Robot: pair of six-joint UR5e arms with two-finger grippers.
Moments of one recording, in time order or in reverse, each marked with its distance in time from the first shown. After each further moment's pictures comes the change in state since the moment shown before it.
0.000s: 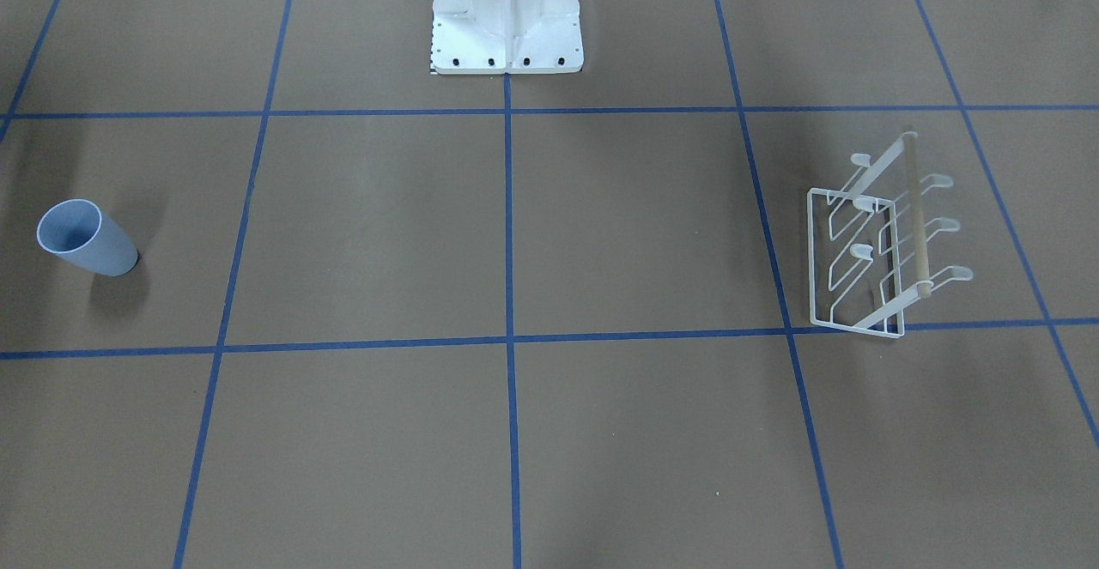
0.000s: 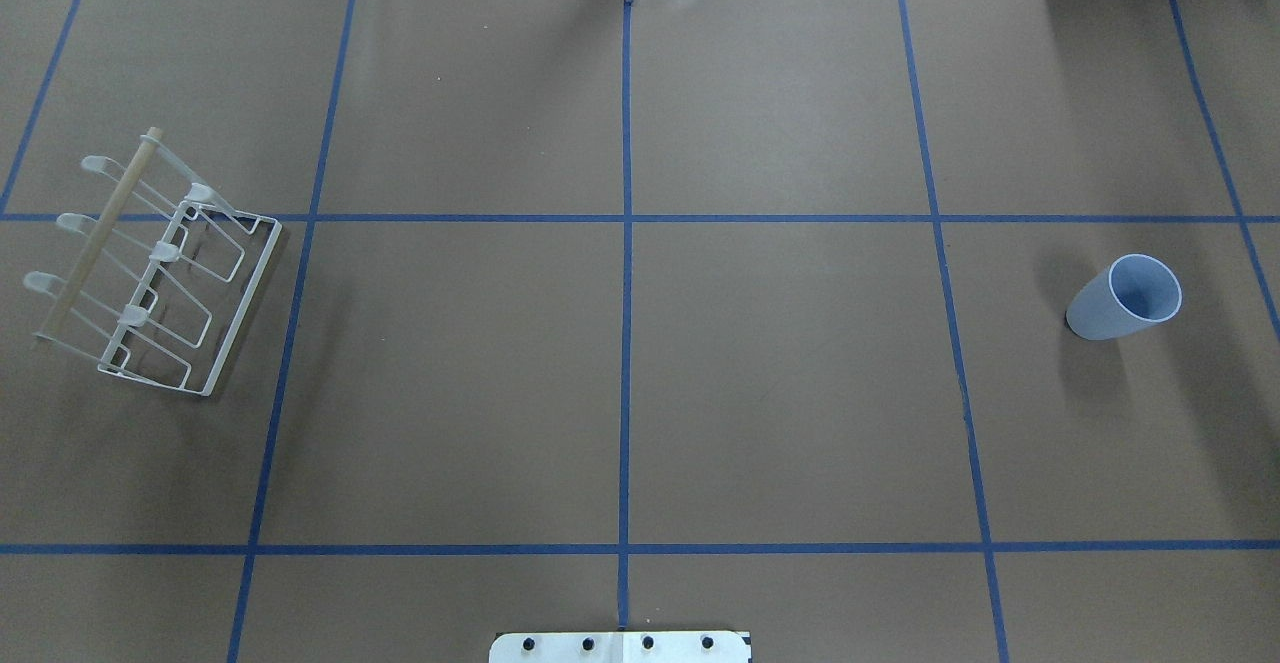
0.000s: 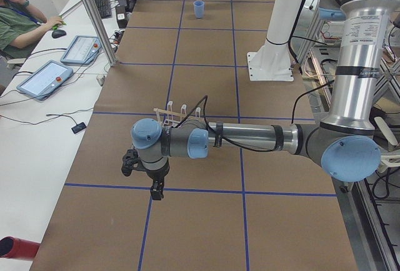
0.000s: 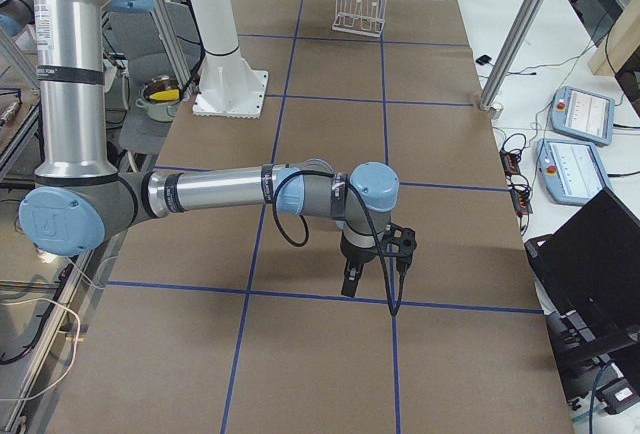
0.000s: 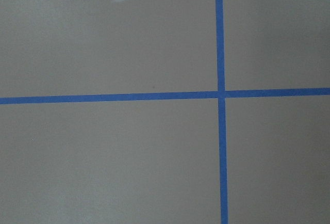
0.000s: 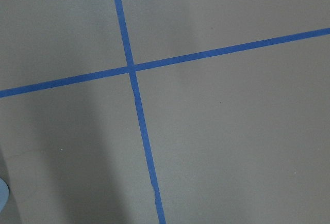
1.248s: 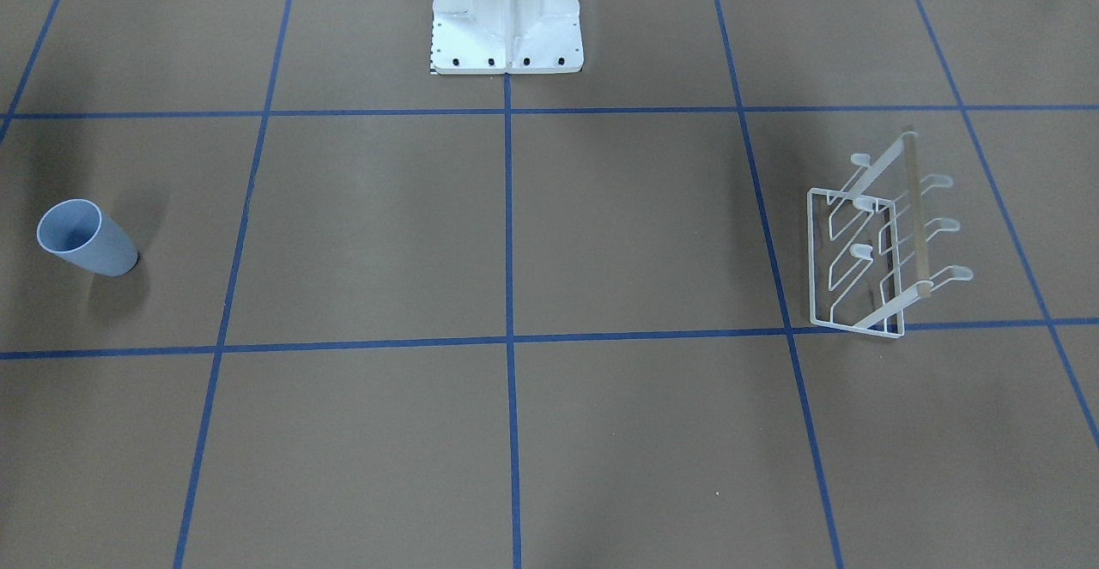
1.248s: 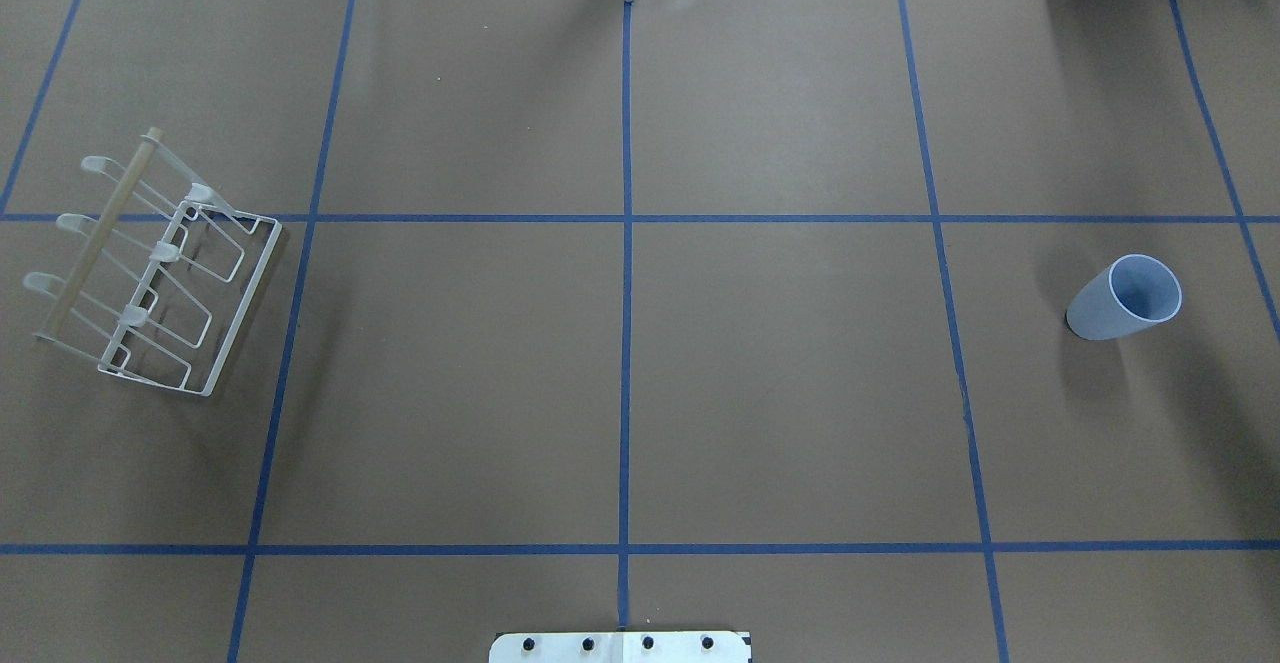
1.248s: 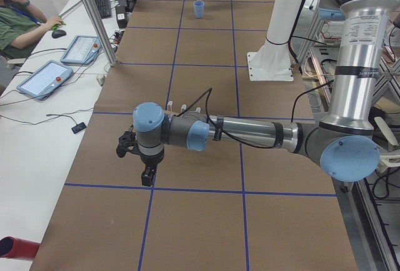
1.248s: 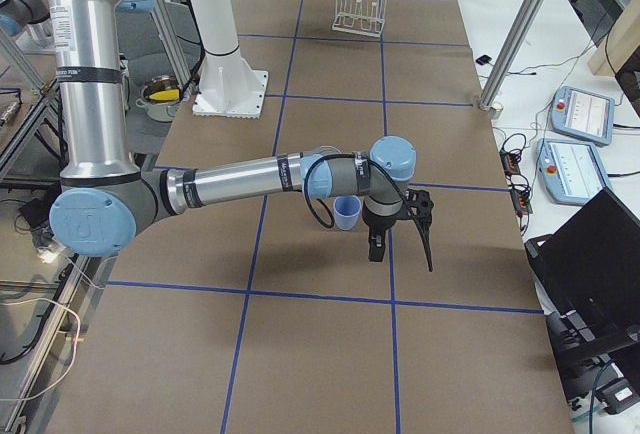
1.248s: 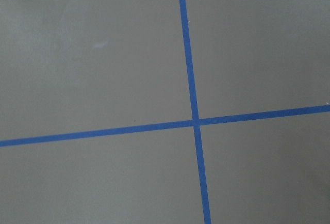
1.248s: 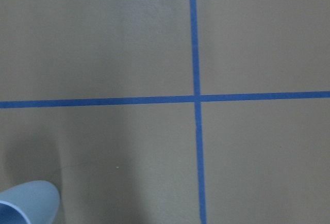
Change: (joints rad) left arm 0.002 0.000 -0.059 -0.137 0.001 -0.002; right arm -0.118 0.072 -0.009 0.128 0.115 0.012
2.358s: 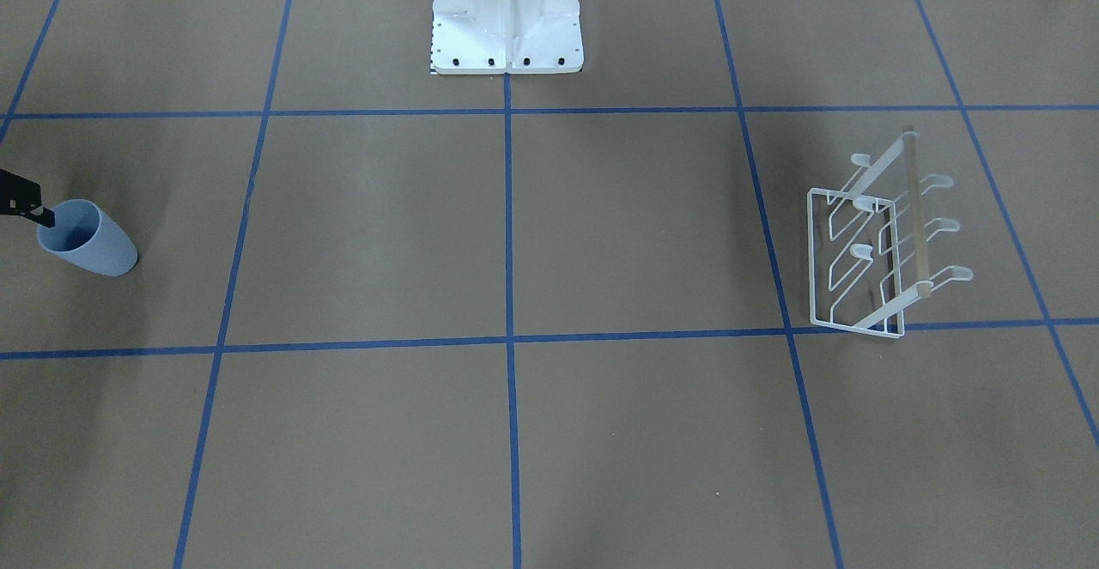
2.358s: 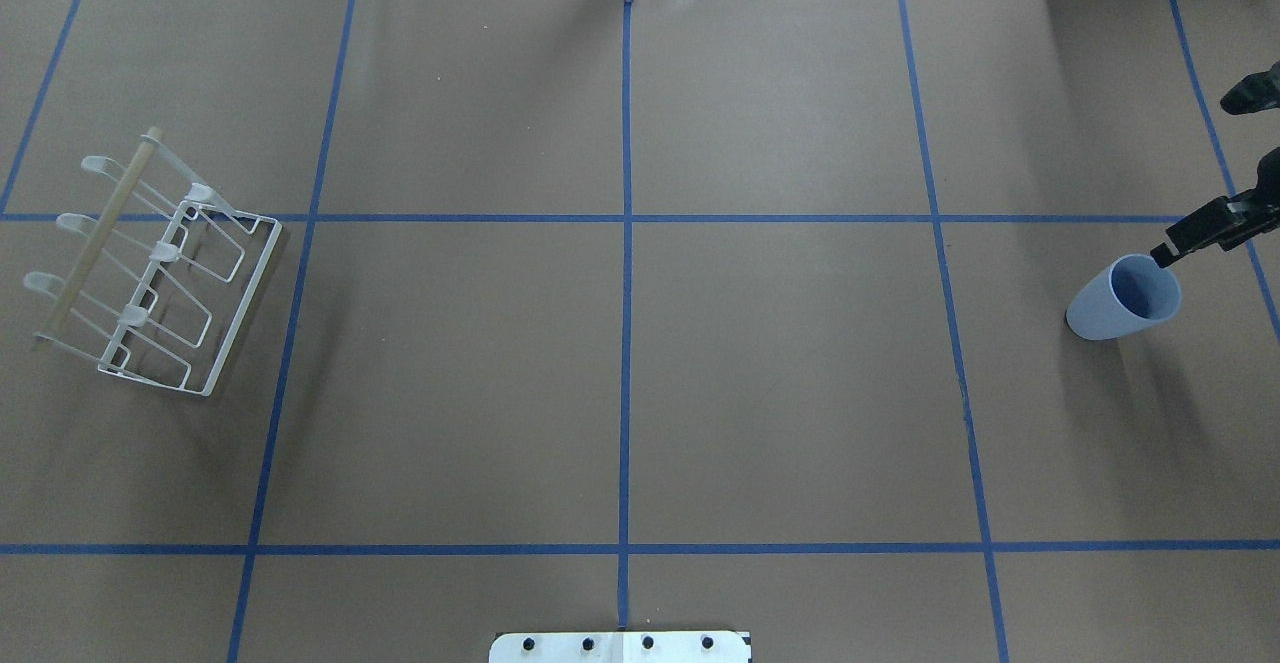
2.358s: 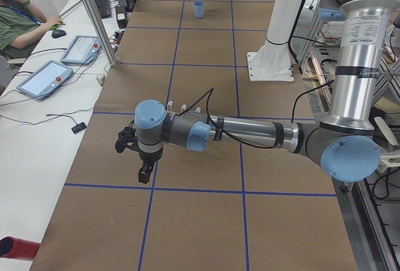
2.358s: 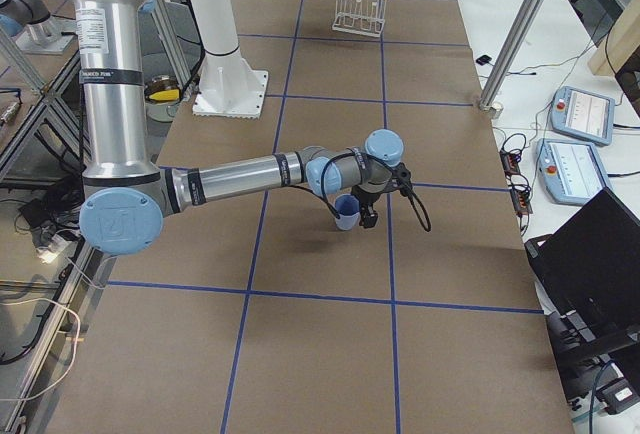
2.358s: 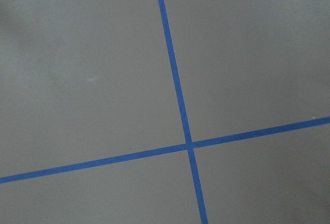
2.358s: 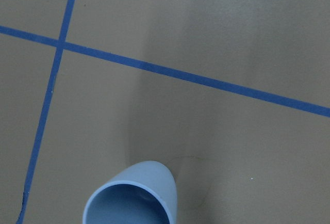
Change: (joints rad) left arm 0.000 0.000 -0.004 -0.032 0.000 0.001; right arm -0.255 -0.014 -0.018 0.193 0.064 0.005
